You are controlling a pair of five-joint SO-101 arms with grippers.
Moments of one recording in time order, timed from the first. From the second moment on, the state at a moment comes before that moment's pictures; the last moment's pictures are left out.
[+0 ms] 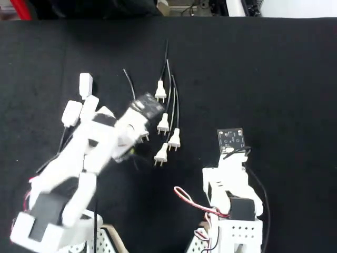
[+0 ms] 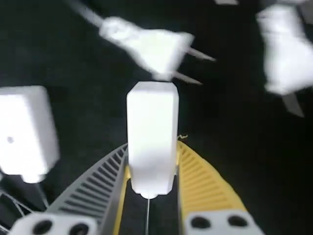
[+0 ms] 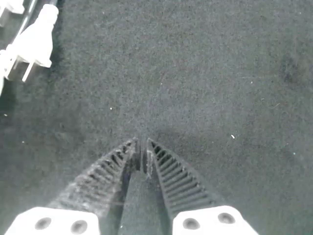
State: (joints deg) left arm 14.1 -14.1 43.8 56.6 -31.2; right arm 3.0 -103.1 96.8 72.1 6.0
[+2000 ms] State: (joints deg) left arm -23.1 -103.0 86.8 65.7 -15.5; right arm 0.4 -103.1 96.8 67.1 5.8
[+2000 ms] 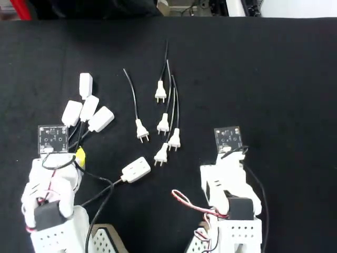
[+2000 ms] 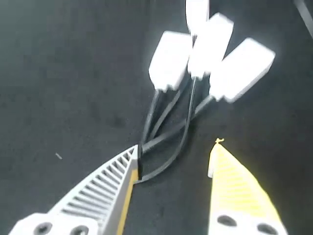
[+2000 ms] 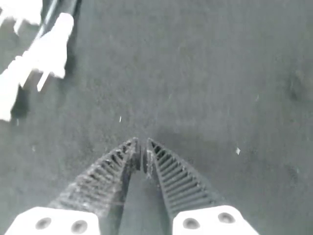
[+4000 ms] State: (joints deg) left arm -22.9 -103.0 96.0 64.5 -24.7; right arm -17.0 12.0 22.7 67.7 -13.0
